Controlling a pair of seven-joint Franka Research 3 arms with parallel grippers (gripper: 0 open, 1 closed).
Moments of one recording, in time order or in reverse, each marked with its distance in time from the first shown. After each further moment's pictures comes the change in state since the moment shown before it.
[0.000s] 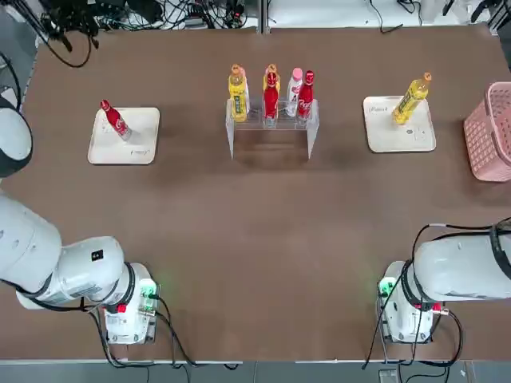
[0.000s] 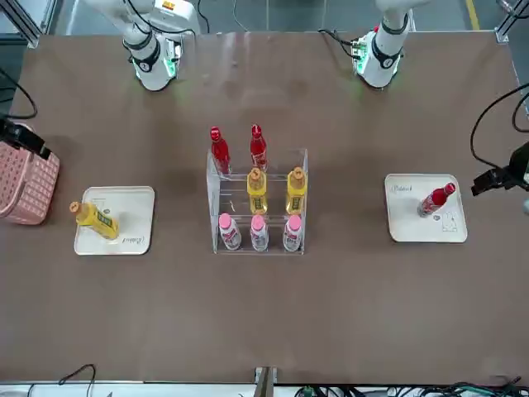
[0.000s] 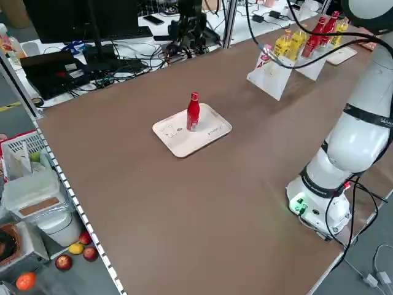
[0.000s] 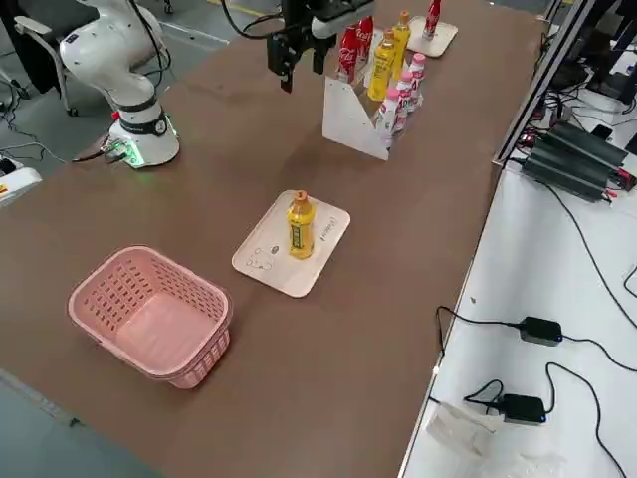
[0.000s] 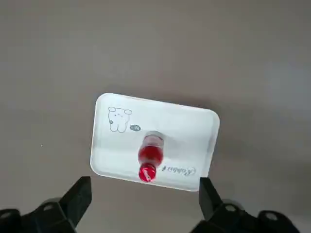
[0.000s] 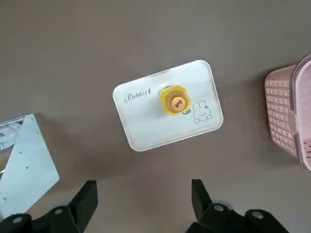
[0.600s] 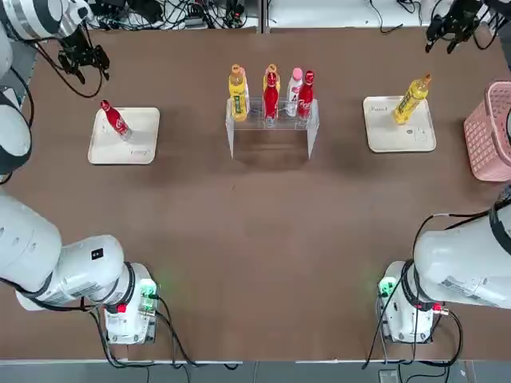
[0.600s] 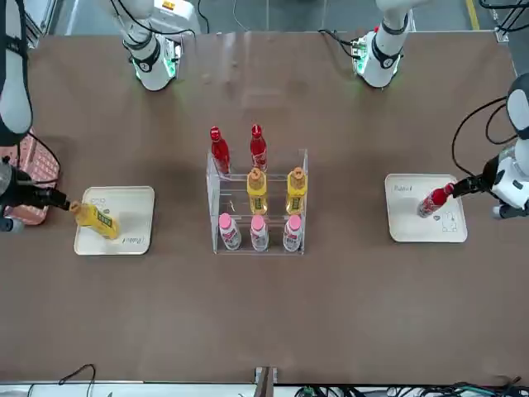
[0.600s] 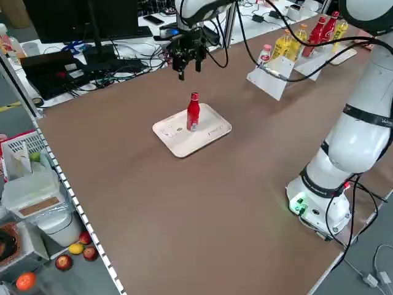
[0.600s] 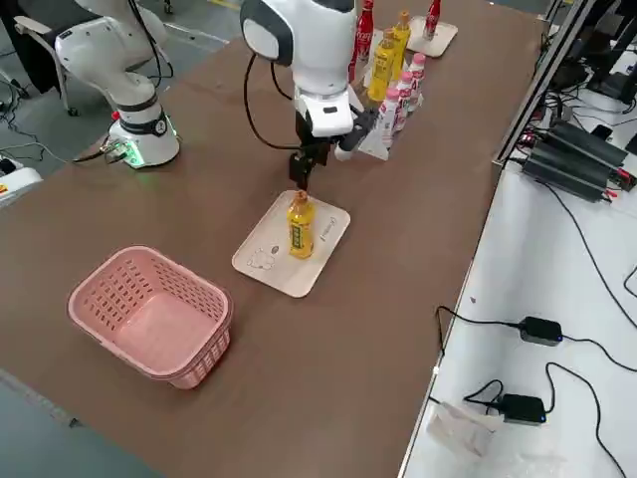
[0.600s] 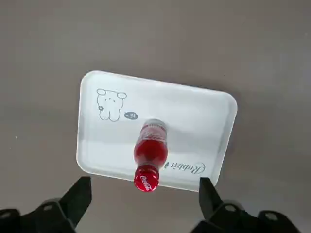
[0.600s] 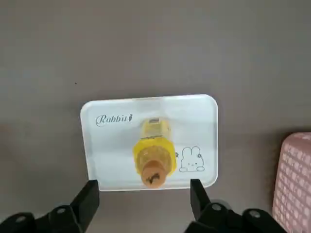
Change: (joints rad) left arm 0.007 0.007 -0.004 -0.184 0.000 0.115 0.000; right arm -0.240 0.206 0.175 -0.136 -0.040 0.331 -0.311
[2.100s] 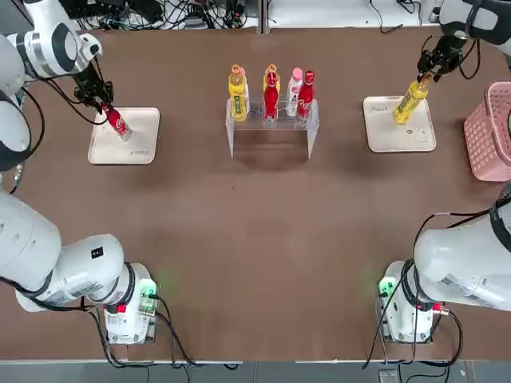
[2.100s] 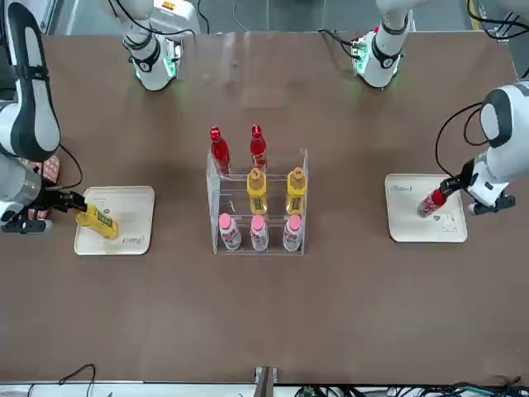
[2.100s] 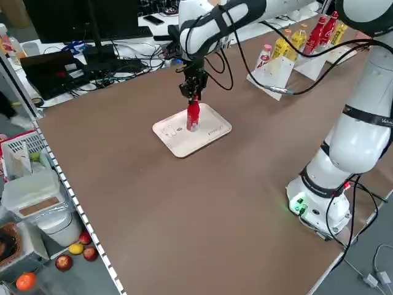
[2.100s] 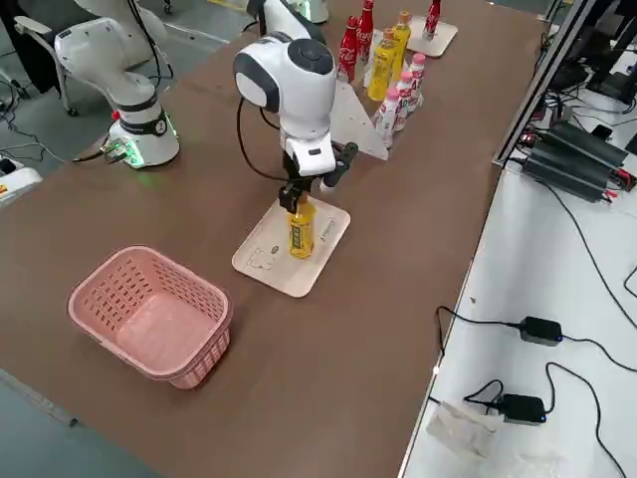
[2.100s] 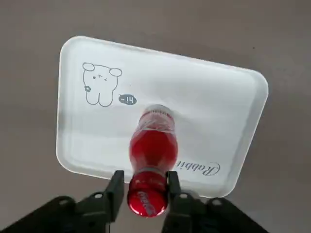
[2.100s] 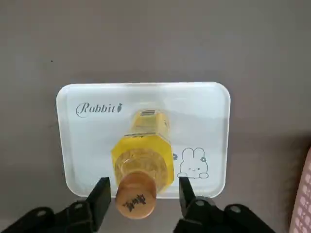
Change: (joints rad) left arm 0.026 0.022 0.001 -0.171 0.000 0.167 -0.006; right arm -0.024 0.006 0.005 -0.180 -0.004 0.163 -0.044
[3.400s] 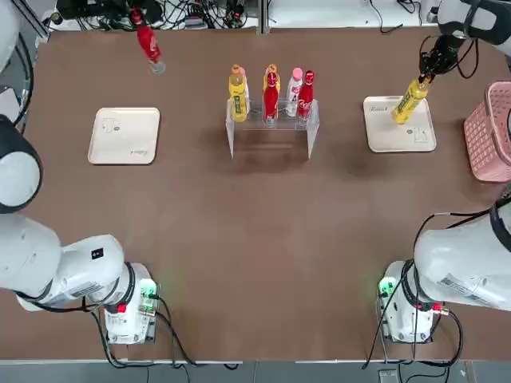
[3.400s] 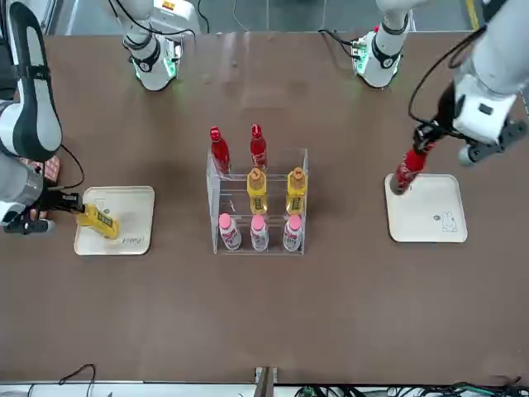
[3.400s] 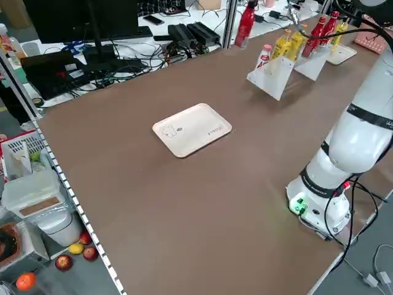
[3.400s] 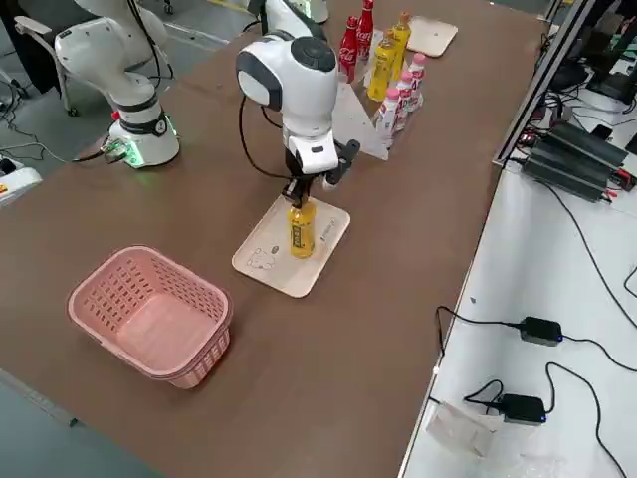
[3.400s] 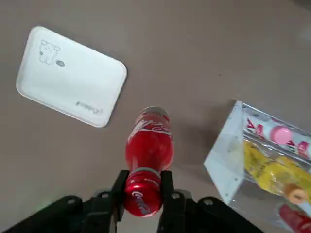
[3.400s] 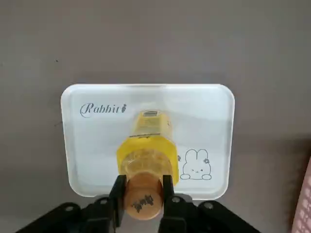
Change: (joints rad) left arm -0.019 -0.109 -0.527 0.624 -0.052 -0.649 -0.767; right arm 0.007 -0.001 0.009 0.005 -0.002 -0.005 0.000
